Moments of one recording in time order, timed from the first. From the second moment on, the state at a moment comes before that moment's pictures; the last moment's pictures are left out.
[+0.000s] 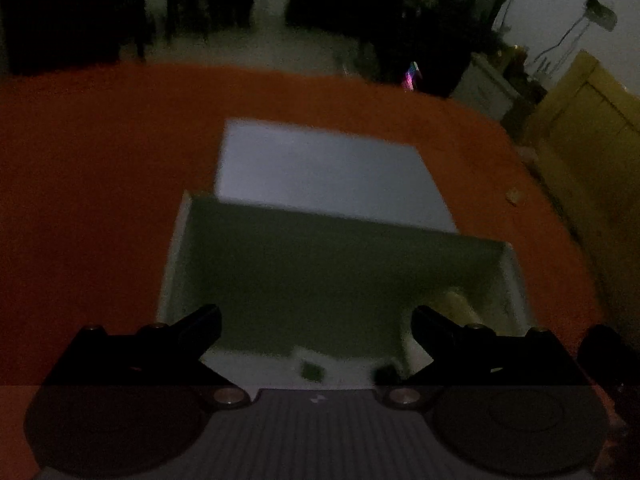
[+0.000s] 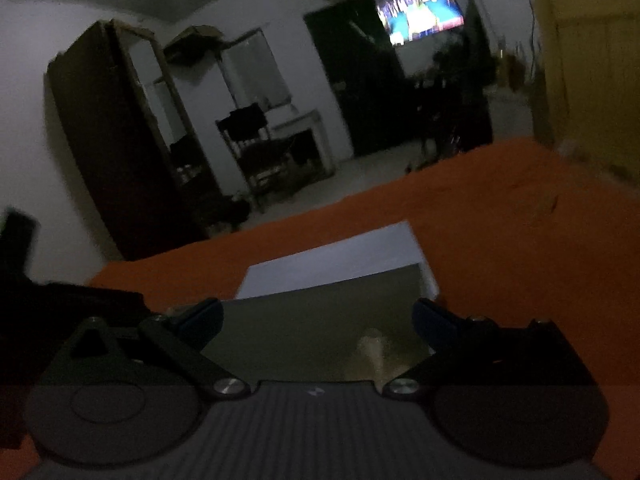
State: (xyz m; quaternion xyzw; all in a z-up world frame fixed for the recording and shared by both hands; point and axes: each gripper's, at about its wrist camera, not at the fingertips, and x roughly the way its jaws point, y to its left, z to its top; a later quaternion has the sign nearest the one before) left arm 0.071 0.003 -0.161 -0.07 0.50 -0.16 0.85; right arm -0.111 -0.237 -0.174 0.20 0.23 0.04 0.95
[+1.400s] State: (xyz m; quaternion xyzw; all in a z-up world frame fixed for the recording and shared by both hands) left arm 0.221 0.025 -0.157 0.06 0.51 -0.12 0.85; right arm 0.125 -0.338 -0.106 0.24 0.51 0.14 0.81
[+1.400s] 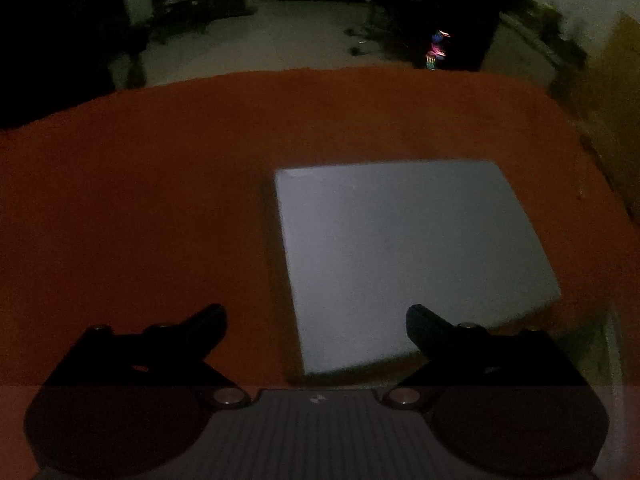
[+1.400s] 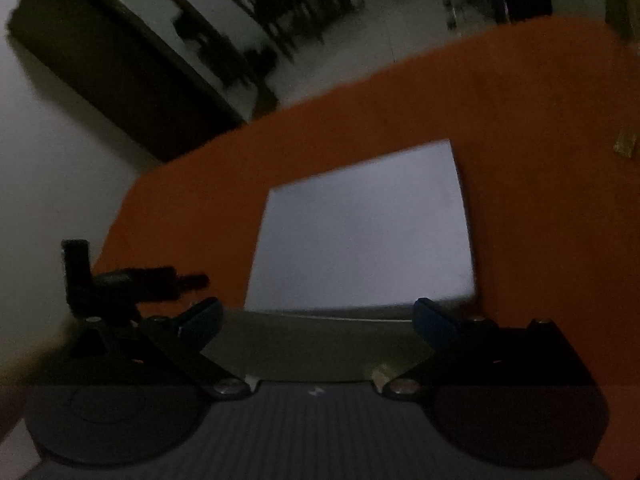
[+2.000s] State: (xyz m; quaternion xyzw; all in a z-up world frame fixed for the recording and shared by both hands) left arm 0.248 0.007 -0.176 0.11 0.52 -0.11 0.84; right arm 0.238 -0.367 -0.136 0.16 0.54 0.08 0.82
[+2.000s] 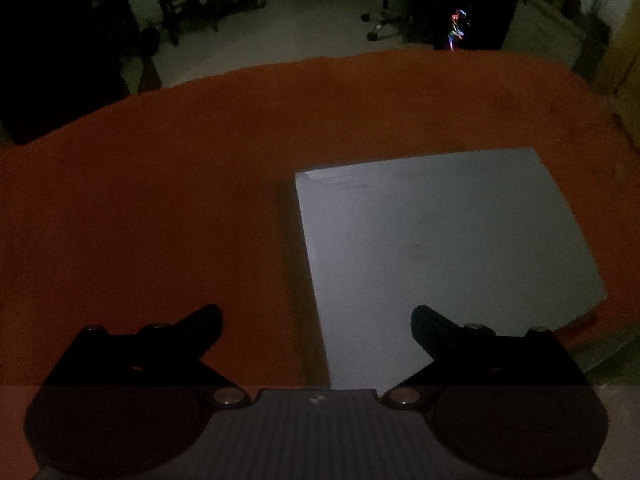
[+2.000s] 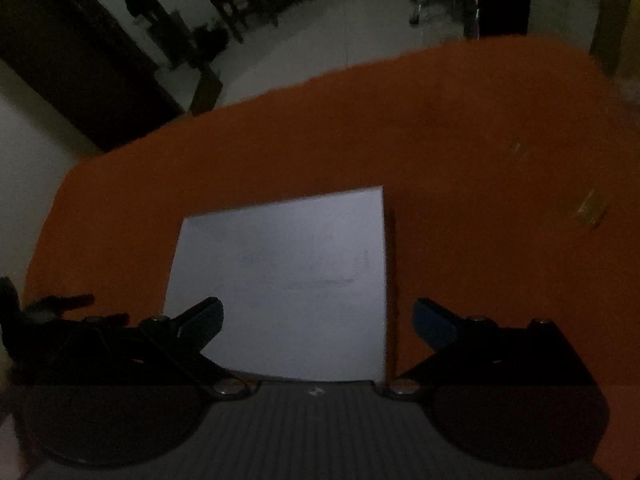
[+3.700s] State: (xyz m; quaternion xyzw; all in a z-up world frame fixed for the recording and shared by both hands) left arm 0.290 0.015 -0.269 0.05 0.55 -0.21 0.81; right arm 0.257 -0.346 -0.313 0.15 0.58 0.13 0.79
